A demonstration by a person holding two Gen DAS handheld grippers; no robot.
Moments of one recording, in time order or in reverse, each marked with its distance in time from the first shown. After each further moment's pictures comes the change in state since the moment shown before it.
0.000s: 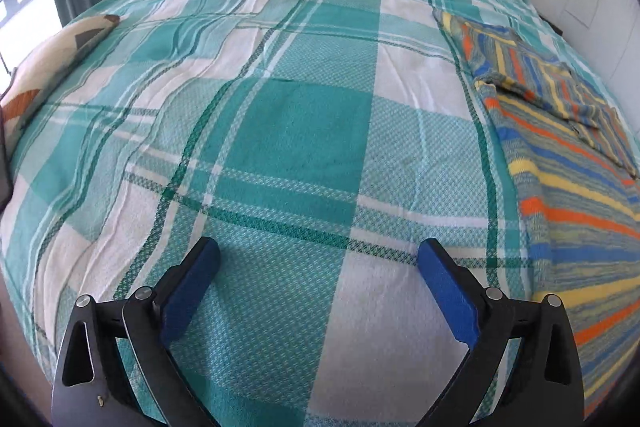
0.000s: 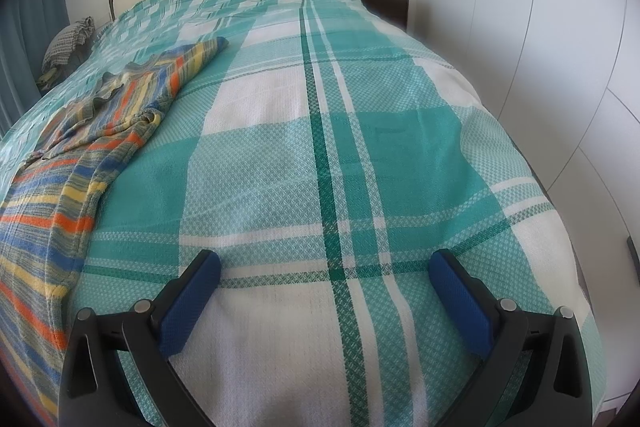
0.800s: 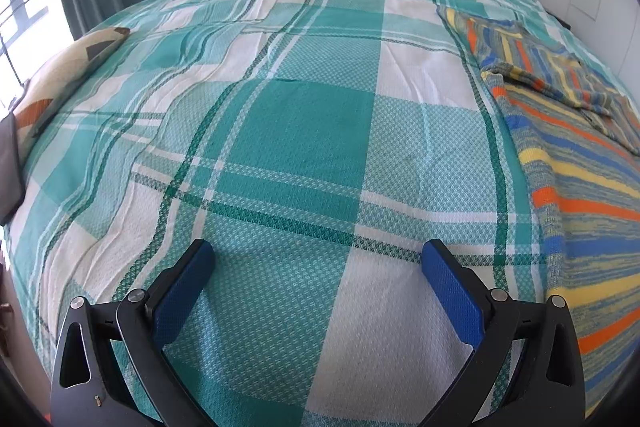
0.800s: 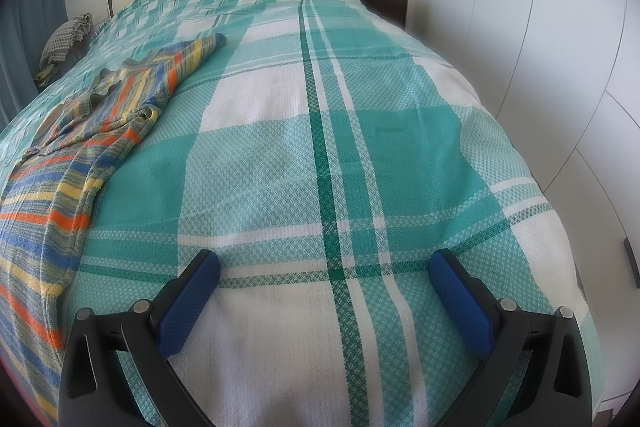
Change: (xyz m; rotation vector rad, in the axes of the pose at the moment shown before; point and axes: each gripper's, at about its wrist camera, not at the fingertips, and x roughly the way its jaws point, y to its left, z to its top) left arm 0.003 -0.007 -0.002 0.015 -0.004 0.063; right arm 0.001 0.001 0.001 -0.012 0.006 -0.018
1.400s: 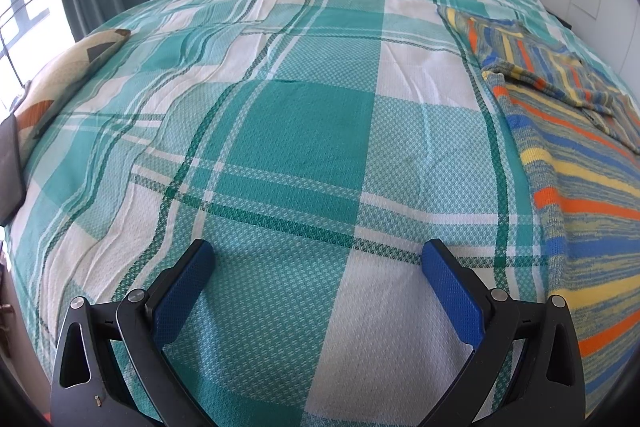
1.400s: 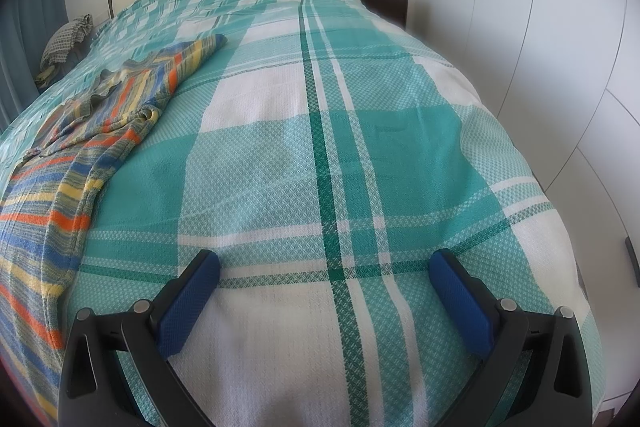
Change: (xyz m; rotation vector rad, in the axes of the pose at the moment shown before) left arm 0.001 -0.001 0.000 0.001 -0.003 0.002; right arm 0.000 -0.001 0.000 0.001 -0.001 0.001
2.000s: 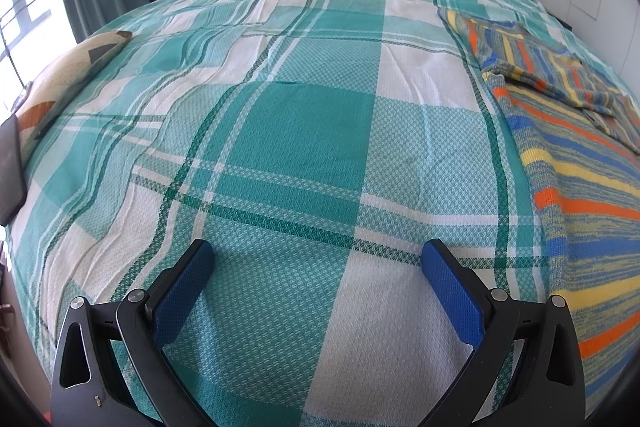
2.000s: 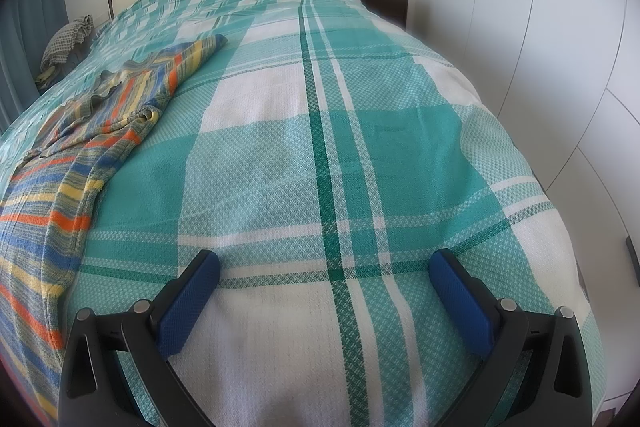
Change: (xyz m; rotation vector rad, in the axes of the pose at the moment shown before) left arm 0.001 0.001 0.000 -0.001 -0.007 0.002; right arm 0.000 0.000 0.000 0.000 0.000 0.000
